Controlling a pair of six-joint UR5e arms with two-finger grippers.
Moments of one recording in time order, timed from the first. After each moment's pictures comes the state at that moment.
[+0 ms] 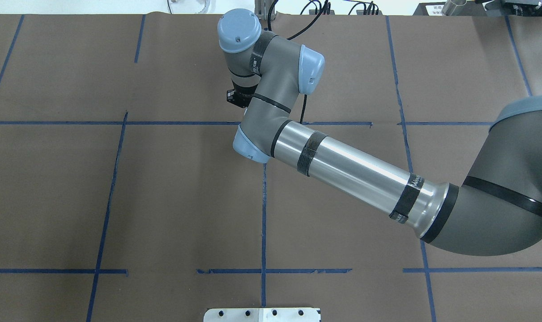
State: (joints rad) left arm -1.55 -1.44 -1.80 -1.48 -2.33 0.07; right arm 0.65 -0.38 0.85 -1.39 1.92 1.07
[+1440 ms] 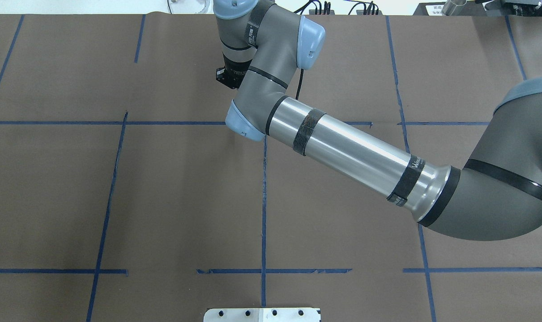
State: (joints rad) left arm -1.55 -1.44 -1.79 -1.48 -2.32 0.07; right arm 0.70 -0.33 0.87 -1.41 1.99 1.07
